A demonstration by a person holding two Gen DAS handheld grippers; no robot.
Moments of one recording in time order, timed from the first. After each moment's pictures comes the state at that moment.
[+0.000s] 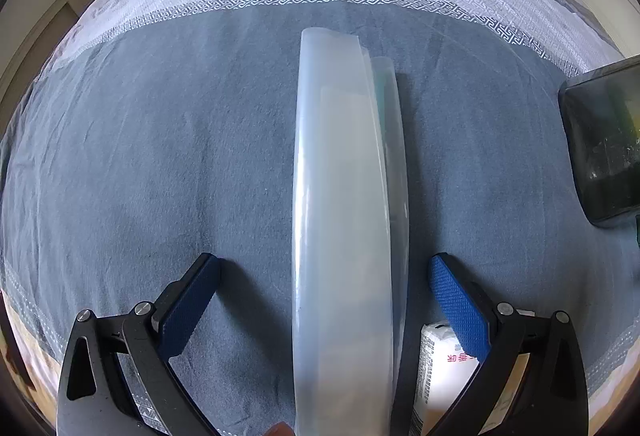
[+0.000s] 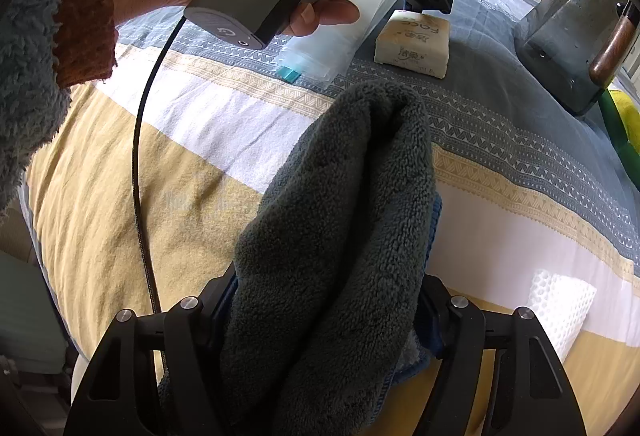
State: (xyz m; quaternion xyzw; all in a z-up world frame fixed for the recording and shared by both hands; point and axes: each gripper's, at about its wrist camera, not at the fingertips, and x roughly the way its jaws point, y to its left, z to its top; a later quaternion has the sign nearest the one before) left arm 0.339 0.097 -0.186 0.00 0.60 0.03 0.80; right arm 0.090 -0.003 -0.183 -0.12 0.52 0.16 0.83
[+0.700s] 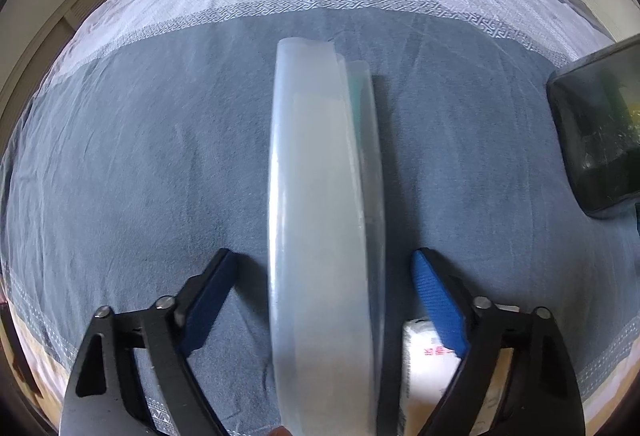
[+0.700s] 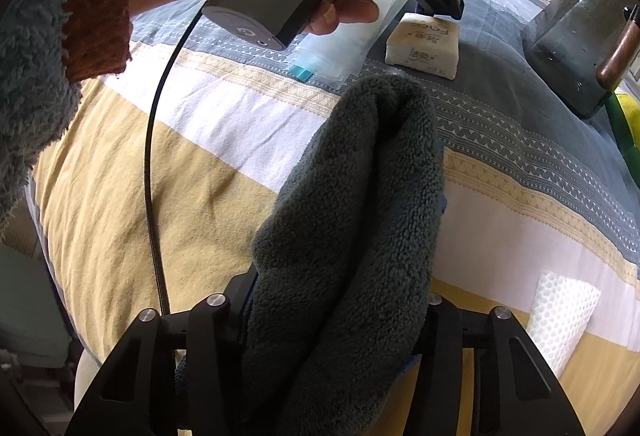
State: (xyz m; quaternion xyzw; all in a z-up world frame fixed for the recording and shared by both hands) left arm 0.335 0.070 -0.176 0.02 0.59 0.01 0.80; right arm 0.089 0.001 -0.182 -0.13 0.52 0.17 0.83
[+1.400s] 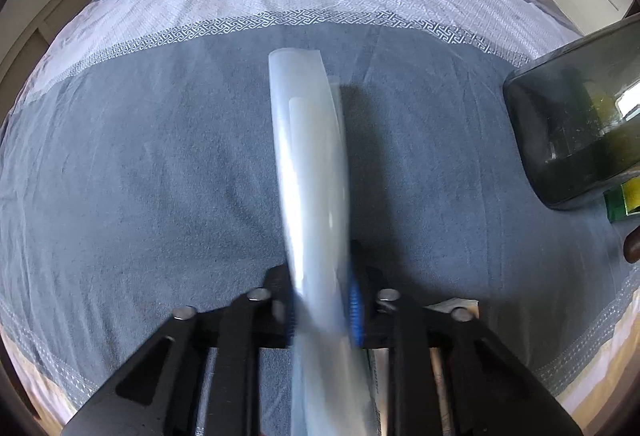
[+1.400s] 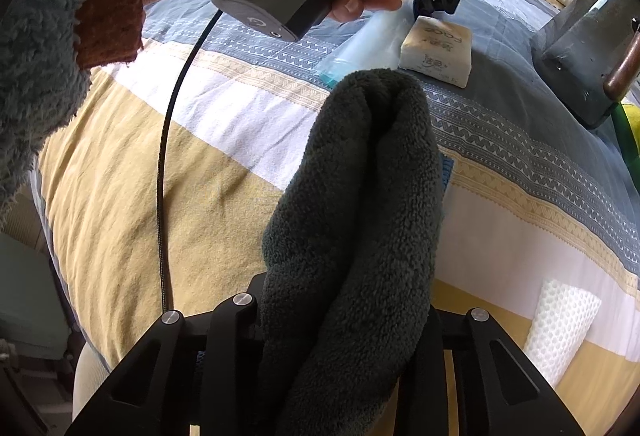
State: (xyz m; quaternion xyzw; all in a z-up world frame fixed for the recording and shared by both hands) left arm 0.337 0.058 -0.155 0.00 0.58 -0.05 0.81; right arm 0.086 0.002 -0.180 -0.13 0.51 0.19 0.83
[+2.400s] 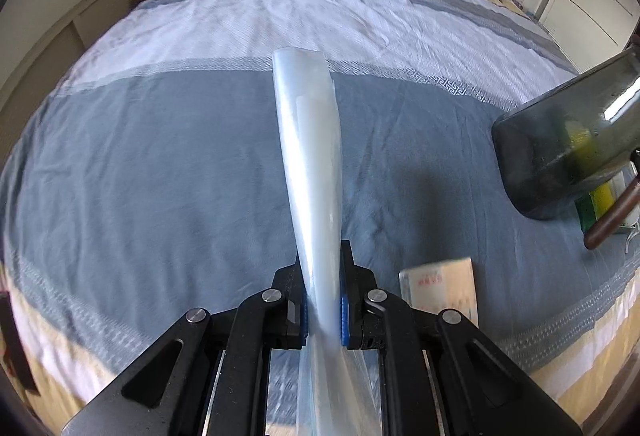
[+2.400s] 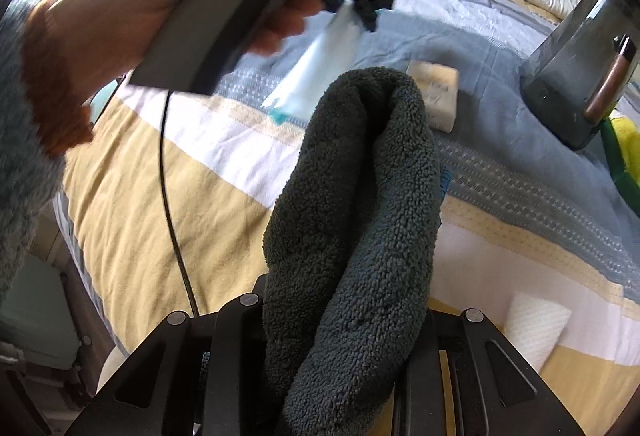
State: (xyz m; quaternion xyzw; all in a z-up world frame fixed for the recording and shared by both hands) left arm 0.271 0.131 -0.087 -0.03 0.53 -0.02 0.85; right arm 0.072 -0.020 -0.133 -0.11 0.47 0.20 0.85
